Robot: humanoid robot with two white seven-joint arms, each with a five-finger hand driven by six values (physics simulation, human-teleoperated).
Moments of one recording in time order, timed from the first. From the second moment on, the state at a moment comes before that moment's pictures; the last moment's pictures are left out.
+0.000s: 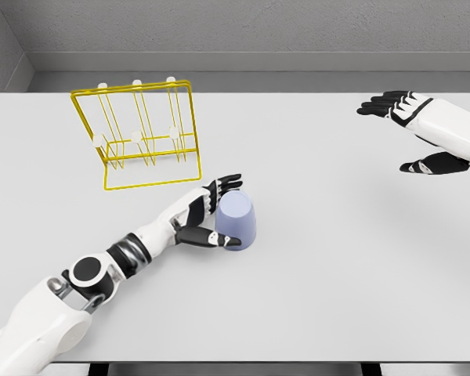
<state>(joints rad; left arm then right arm) -0.23 0.43 -0.68 -1.58 0.60 0.00 -0.19 -0.26 -0.73 -0.01 -1.66 0.22 -0.61 0.61</state>
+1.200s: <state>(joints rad) -0.23 0.44 -0.55 -1.72 0.57 0.00 -0.19 -0.26 -0.73 -0.01 -1.65 0.22 -0.61 0.61</state>
